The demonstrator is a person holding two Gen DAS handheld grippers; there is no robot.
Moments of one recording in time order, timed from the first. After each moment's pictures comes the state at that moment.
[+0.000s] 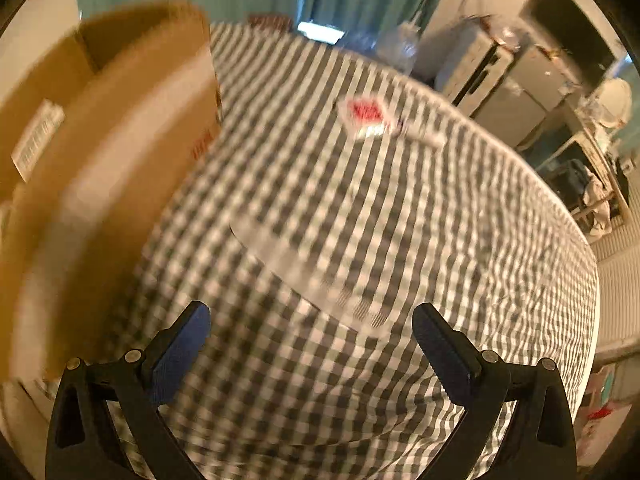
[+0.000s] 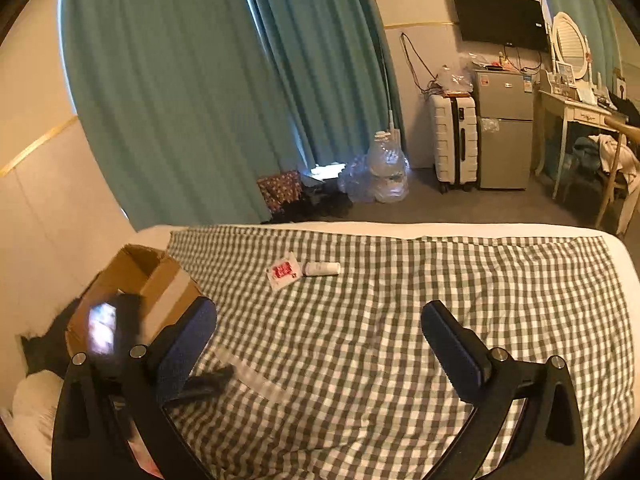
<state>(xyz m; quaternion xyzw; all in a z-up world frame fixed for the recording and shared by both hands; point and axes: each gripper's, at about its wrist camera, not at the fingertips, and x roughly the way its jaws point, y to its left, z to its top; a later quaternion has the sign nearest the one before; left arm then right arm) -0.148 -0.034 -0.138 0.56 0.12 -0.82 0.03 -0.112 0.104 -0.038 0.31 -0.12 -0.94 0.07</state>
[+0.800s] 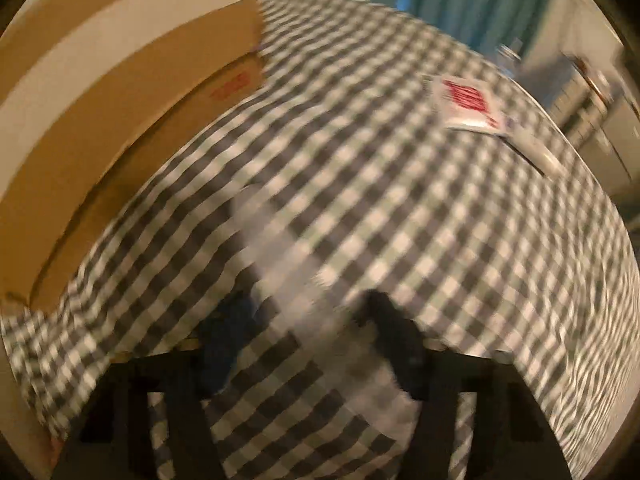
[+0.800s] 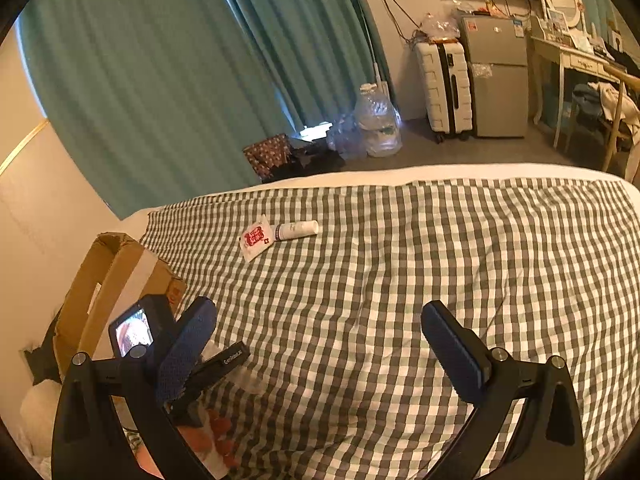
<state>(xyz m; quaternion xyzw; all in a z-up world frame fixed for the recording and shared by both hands) -0.163 -0.013 -0.202 0.55 0.13 -0.81 0.18 -0.152 0.131 -0.103 0.38 -0.16 -0.91 0.06</state>
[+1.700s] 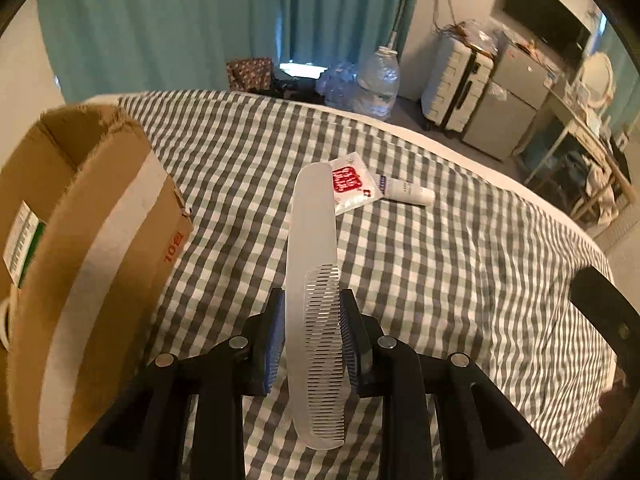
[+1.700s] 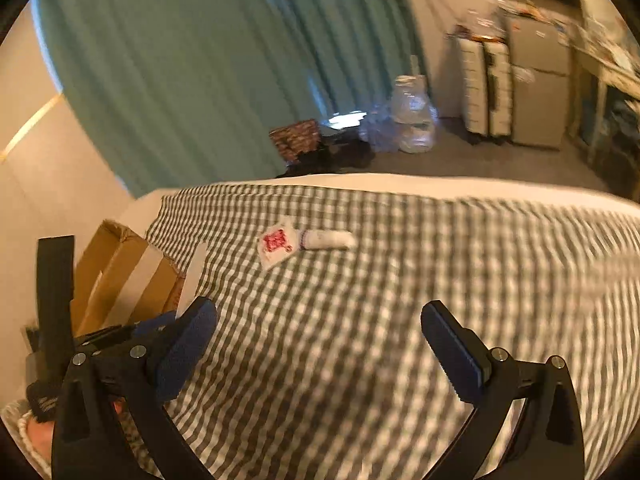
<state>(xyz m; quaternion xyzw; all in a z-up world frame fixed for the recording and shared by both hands) -0.185 -0.028 -0.115 0.50 0.05 -0.86 0.01 -0.226 0.098 -0.116 0.40 -0.11 -0.90 0.13</state>
